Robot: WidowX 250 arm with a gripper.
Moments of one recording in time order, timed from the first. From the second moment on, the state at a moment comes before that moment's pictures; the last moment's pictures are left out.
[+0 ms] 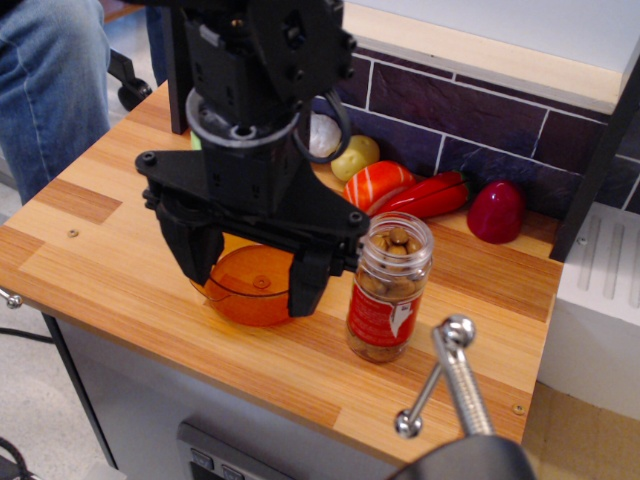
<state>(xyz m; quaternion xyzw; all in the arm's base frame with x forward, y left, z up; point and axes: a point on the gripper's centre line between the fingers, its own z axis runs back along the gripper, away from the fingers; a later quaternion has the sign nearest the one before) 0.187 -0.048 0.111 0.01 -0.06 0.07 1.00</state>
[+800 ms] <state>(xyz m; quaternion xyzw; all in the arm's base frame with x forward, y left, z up) 0.206 -0.084 0.138 0.10 -0.07 -0.17 0.98</state>
